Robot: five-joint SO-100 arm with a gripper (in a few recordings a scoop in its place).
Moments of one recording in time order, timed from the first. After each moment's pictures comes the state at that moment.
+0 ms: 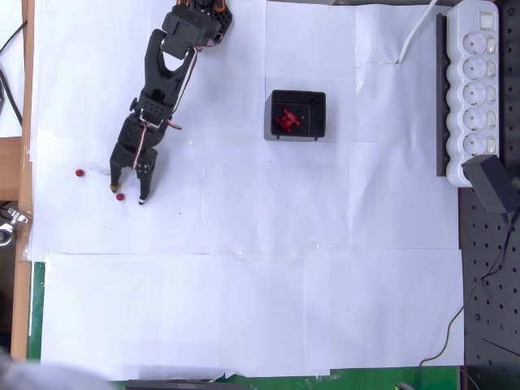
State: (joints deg) arm 24.3 116.8 67.4 -23.3 -88.1
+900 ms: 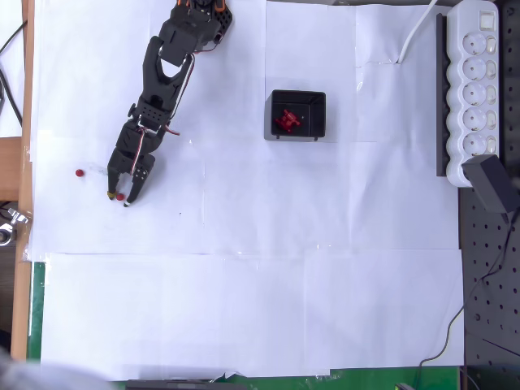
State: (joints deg) arm 24.6 120.0 71.8 -23.5 -88.6
